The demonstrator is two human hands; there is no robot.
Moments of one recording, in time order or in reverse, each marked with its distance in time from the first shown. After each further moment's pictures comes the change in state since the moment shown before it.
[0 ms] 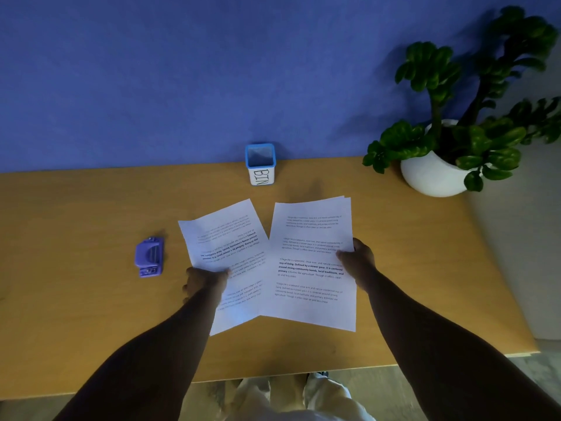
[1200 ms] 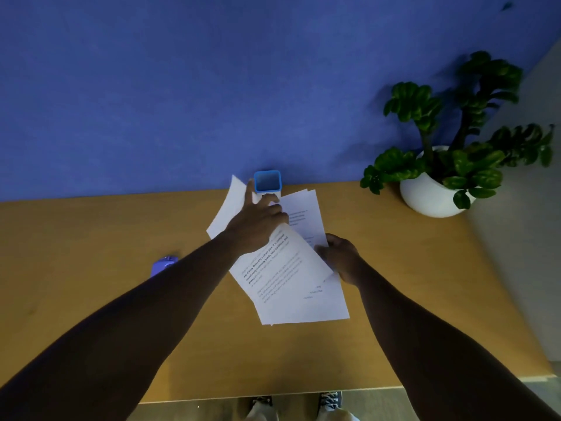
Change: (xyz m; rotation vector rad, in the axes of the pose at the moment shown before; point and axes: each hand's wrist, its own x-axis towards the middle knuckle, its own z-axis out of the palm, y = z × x) left_hand -0.077 0.160 -0.070 0.937 0.234 1.817; right_hand -0.034 -0.073 0.004 0.196 -0.342 -0.101
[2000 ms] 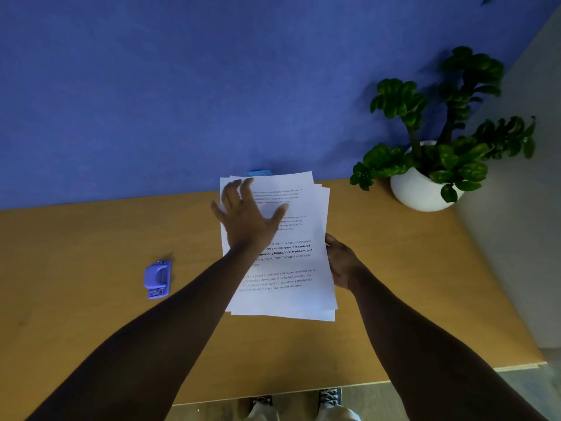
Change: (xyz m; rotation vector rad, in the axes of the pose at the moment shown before) left_hand 0.018 0.038 0.004 -0.383 0.390 -0.929; right_hand -0.007 0.011 -0.009 0.420 -0.189 0.088
